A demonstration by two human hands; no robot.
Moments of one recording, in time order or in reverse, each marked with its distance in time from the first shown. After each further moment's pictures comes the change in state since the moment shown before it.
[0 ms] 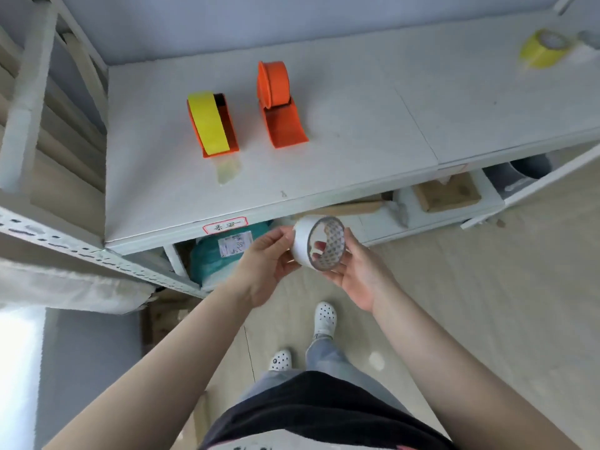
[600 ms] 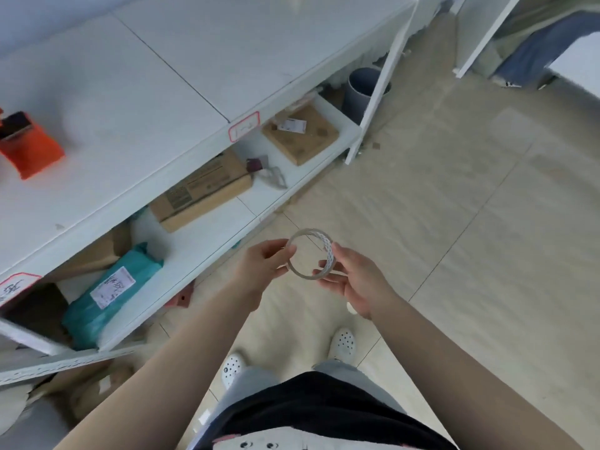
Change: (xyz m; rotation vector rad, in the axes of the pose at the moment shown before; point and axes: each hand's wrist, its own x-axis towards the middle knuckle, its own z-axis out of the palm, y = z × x) left_hand 0.004 -0.162 0.214 0.550 -0.238 -0.254; right_hand -0.121 0.028 -0.270 0.236 0.381 -0.151
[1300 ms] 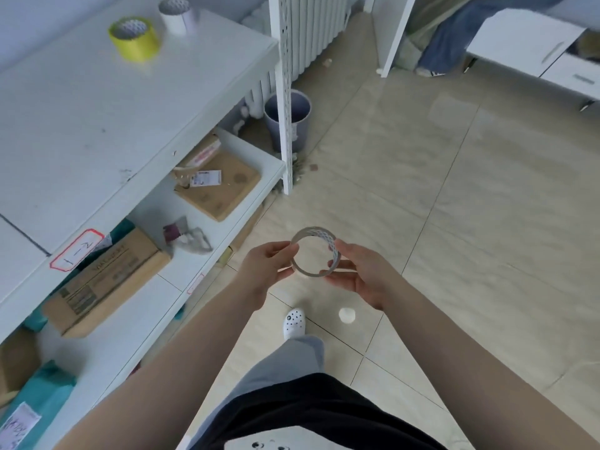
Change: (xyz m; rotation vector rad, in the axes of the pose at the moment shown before) left_hand 0.177 0.095 0.284 0.084 -0.144 -0.078; right_hand 0.094 -0.209 -0.238 0.107 0.108 -0.014
